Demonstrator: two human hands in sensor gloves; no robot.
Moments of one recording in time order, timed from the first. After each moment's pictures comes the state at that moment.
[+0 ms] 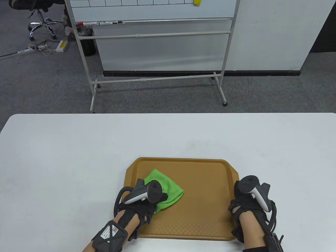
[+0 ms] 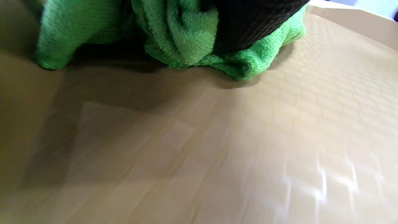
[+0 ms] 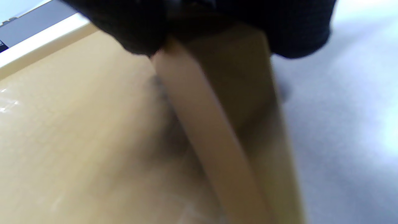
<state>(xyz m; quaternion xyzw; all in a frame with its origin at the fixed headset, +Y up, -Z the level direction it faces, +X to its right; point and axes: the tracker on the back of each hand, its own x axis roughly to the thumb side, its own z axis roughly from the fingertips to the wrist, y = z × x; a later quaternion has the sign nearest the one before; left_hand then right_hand) -0.119 -0.763 -0.365 -0.26 -0.16 0.03 0.95 0.246 -0.763 -0.337 -0.20 0.23 0.93 0.20</state>
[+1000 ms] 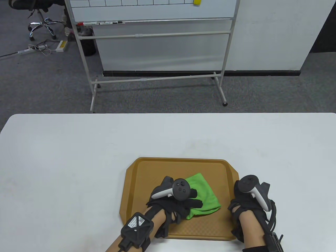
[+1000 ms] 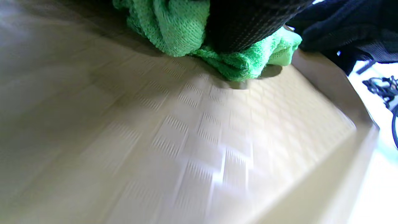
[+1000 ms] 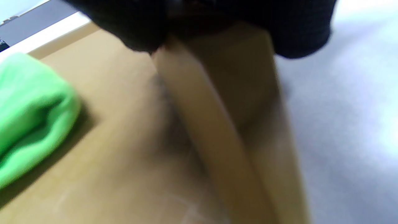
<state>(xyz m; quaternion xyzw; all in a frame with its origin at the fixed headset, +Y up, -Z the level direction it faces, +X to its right) -0.029 -0.780 -0.356 -0.30 -0.32 0.13 0.89 0.247 -0.763 -0.338 -0.20 0.23 0.93 0.20</state>
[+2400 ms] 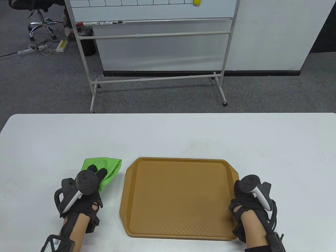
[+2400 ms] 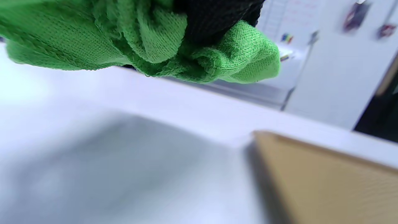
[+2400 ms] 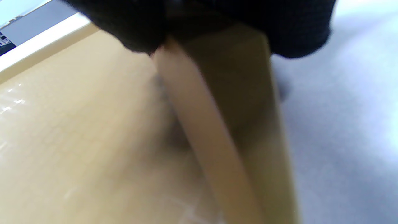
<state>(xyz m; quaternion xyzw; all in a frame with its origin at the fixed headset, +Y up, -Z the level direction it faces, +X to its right) -0.304 -0.706 -0.342 -0.05 0.07 0.10 0.99 0.250 -0.764 -0.339 -0.19 0.24 0.93 0.21</state>
